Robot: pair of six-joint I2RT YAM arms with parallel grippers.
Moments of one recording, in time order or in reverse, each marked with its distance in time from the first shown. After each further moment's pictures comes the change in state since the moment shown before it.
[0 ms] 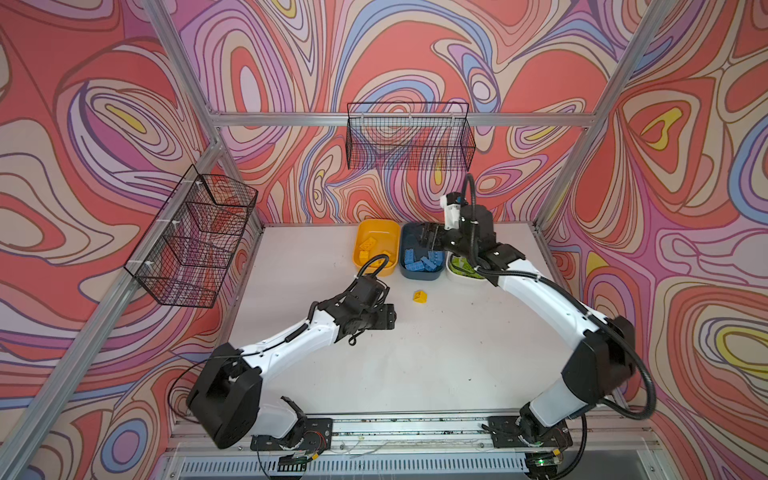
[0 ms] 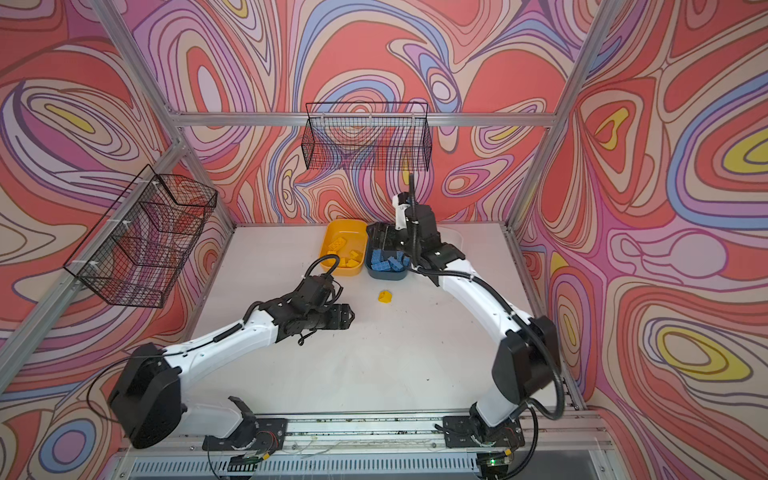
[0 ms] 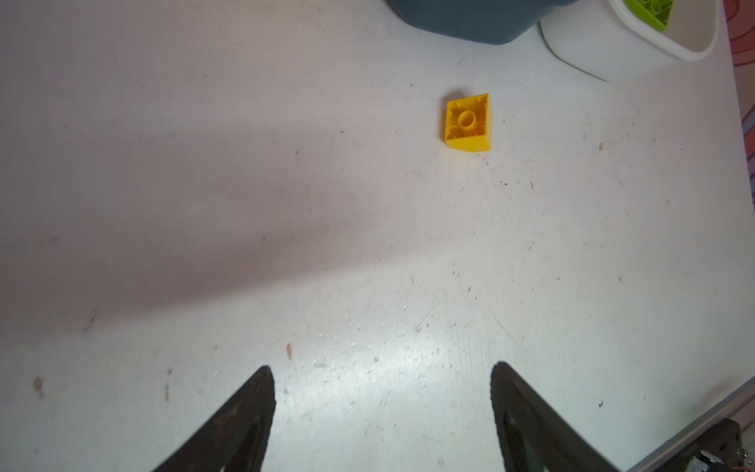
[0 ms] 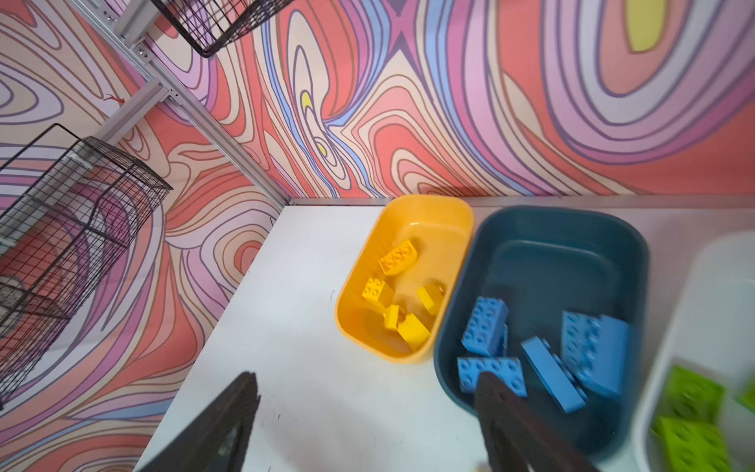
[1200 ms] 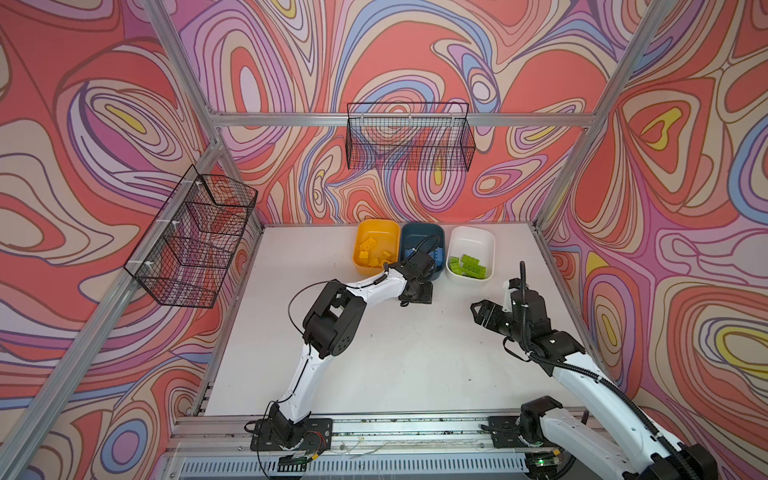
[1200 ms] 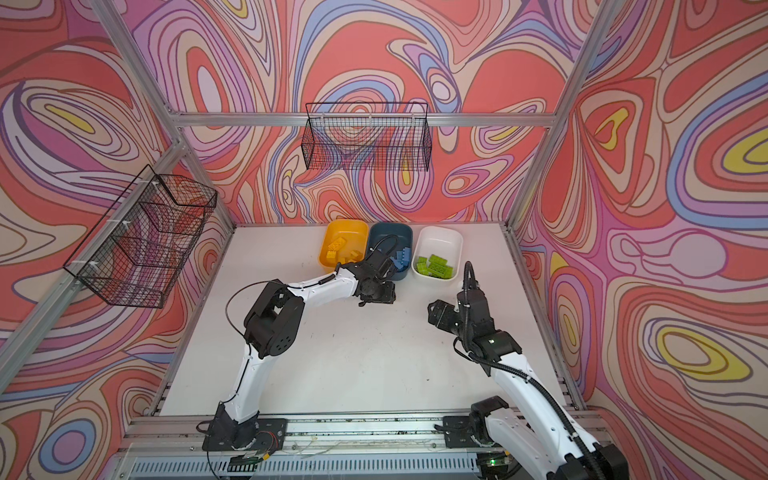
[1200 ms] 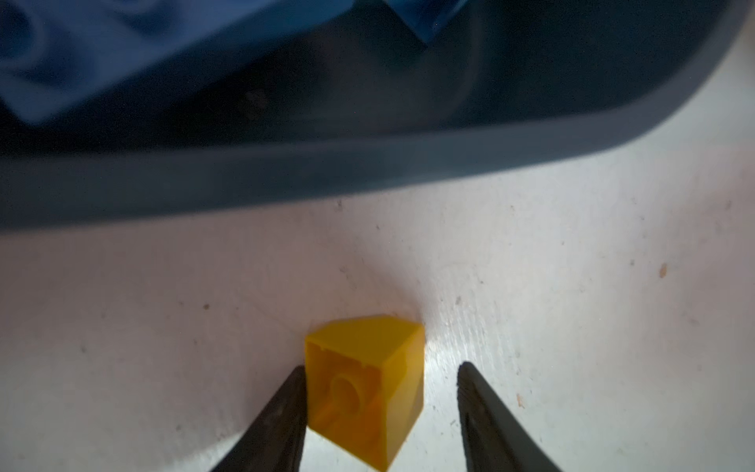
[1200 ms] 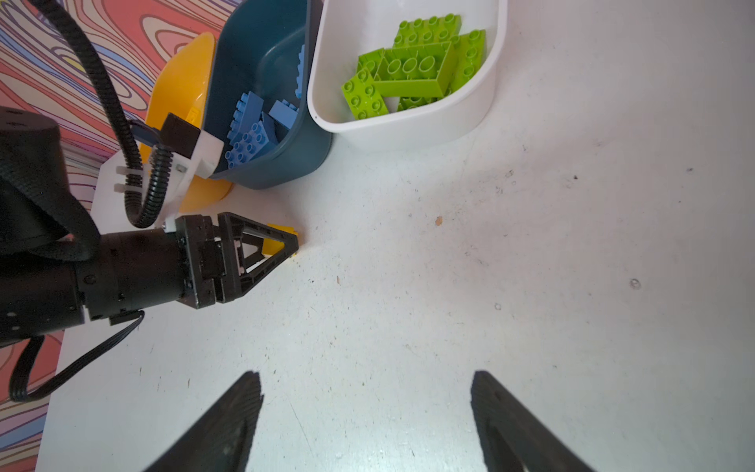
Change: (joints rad) left arm -0.034 0.763 0.743 -0.126 0.053 0.043; right arm -0.169 -0.625 -0.768 -0.208 0.111 0.154
